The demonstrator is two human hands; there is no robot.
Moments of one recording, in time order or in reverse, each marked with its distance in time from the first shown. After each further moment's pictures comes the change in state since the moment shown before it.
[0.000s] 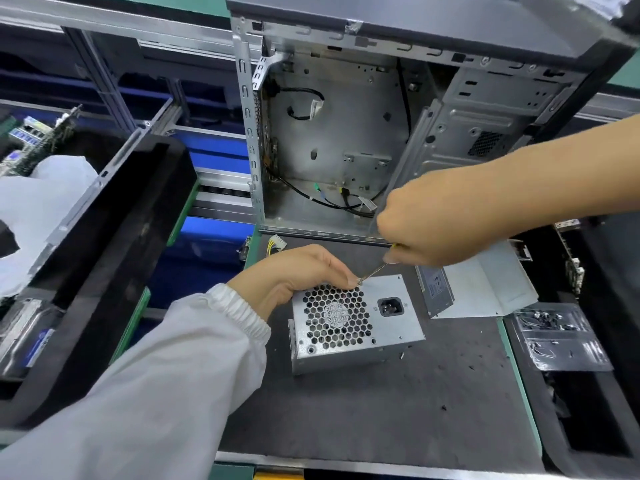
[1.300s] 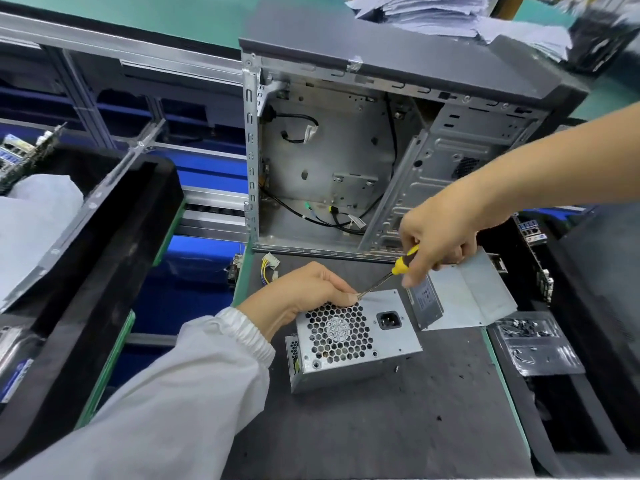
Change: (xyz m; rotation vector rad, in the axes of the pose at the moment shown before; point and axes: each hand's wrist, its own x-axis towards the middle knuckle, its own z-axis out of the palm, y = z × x) left_hand -0.004 -0.002 0.005 -0.039 0.033 0.052; right_hand 0.010 0.033 0.008 0.782 -0.437 0.235
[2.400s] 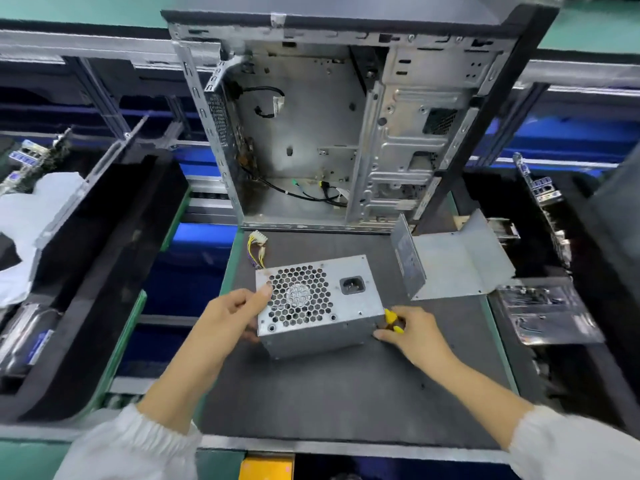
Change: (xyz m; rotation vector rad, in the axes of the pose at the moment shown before) left_hand -0.070 -0.072 0.034 -0.267 0.463 0.035; right_hand 0.155 0.039 0.245 1.051 0.715 -0.267
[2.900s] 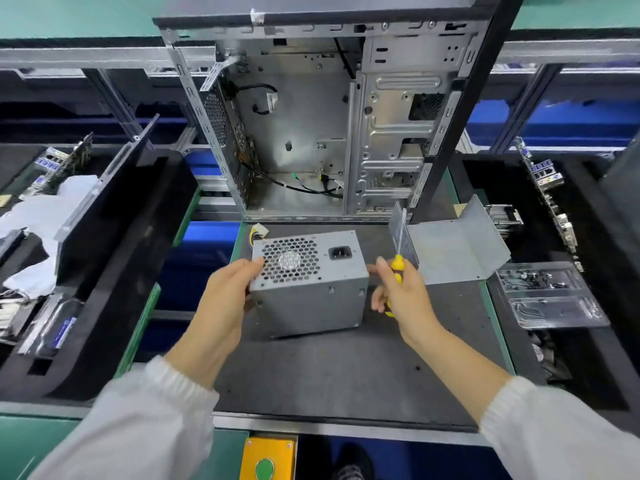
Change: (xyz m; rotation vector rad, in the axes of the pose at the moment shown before) left_hand 0.006 0.013 0.022 -0.145 0.209 0.003; right_hand 0.004 -0.035 0.000 0.738 0.126 -0.022
